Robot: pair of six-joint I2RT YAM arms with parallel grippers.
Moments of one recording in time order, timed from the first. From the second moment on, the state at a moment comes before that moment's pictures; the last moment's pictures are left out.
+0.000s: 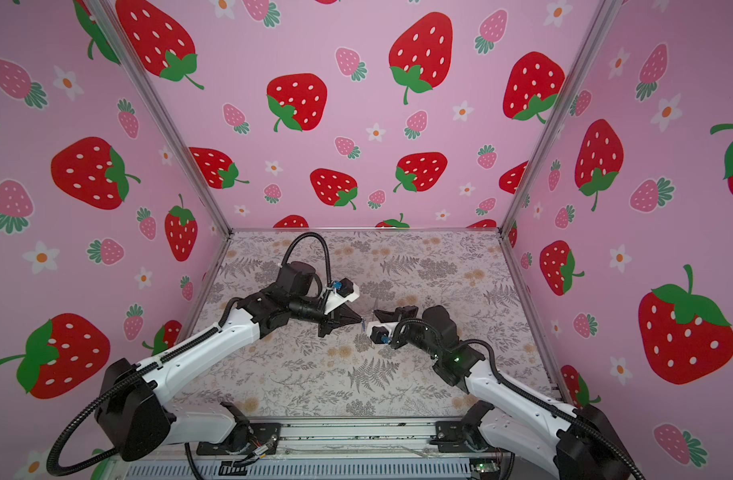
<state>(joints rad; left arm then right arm) -0.62 1.36 1.05 -0.39 0.76 0.39 0.80 0.98 0.47 0.32 -0.24 -0.96</state>
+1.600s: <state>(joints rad) -0.64 1.40 1.11 -0.42 0.73 0.35 0.81 0.96 0.47 0.30 -0.24 -0.94</state>
